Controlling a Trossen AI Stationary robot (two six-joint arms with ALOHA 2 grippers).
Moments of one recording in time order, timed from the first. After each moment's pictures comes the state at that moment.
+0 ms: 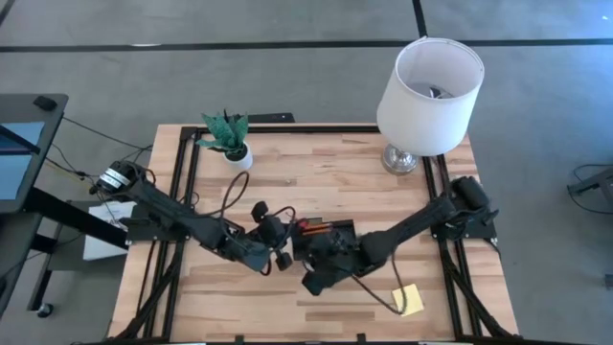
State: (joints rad) left arm -0.46 1.54 1.01 -0.13 -0.80 -0.54; right arm 0.46 1.89 1.36 -0.35 0.42 0.88
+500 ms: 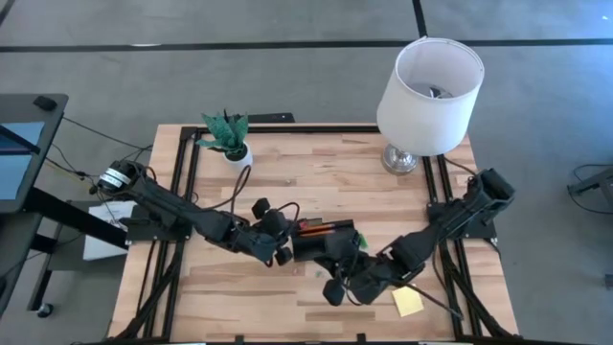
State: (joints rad) left arm -0.39 1.54 1.01 -0.24 -0.67 -0.58; right arm 0.62 1.71 1.38 -0.39 0.70 0.79
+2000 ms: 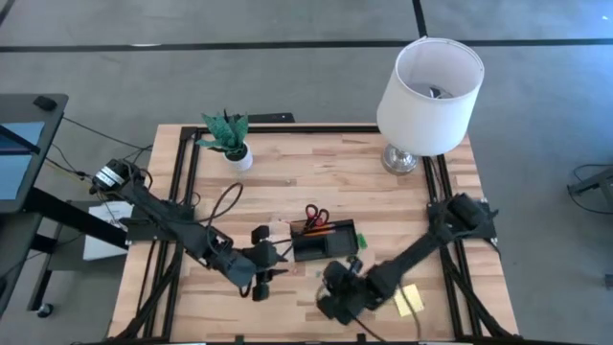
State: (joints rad) left arm -0.58 1.49 1.01 -0.20 -0.45 -0.49; right arm 0.65 2.02 1.35 -0.47 0.52 1.16
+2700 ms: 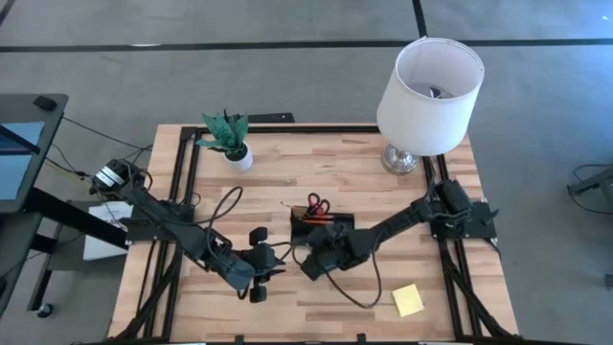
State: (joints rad) left arm -0.60 1.49 1.01 -0.24 -0.46 -0.50; right arm 0.37 2.03 1.35 -0.48 0.42 0.94
